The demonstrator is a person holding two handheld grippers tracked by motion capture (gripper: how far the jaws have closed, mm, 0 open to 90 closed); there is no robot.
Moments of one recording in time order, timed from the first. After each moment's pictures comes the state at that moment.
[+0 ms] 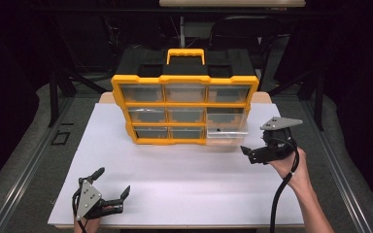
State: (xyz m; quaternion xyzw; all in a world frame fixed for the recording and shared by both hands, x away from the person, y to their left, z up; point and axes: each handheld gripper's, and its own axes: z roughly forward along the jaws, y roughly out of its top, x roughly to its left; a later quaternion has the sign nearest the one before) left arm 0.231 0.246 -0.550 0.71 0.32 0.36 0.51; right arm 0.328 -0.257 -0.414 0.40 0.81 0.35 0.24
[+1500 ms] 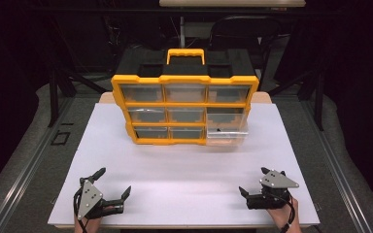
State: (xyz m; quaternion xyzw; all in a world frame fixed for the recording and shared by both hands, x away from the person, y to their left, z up) left arm 0.232 0.245 -0.550 0.72 0.32 0.35 0.51; right arm 0.250 -0.267 -0.540 0.38 0.78 0.40 0.28
